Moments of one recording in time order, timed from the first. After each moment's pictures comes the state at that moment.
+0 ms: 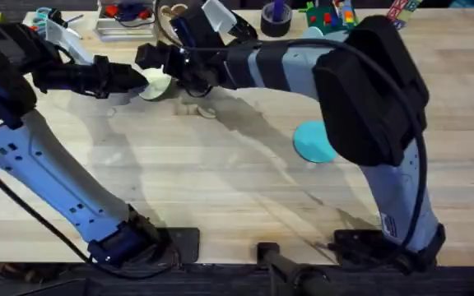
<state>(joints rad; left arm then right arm) 0.58 2.26 1.56 -0.94 0.97 0.41 0.79 2.37 1.78 -0.01 -0.23 1.00</state>
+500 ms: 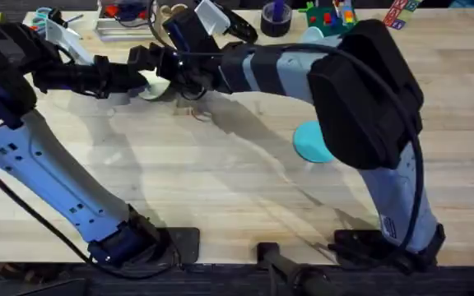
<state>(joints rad) 0.58 2.26 1.56 -0.94 0.97 0.41 0.81 2.38 1.79 0.02 -0.23 1.01</state>
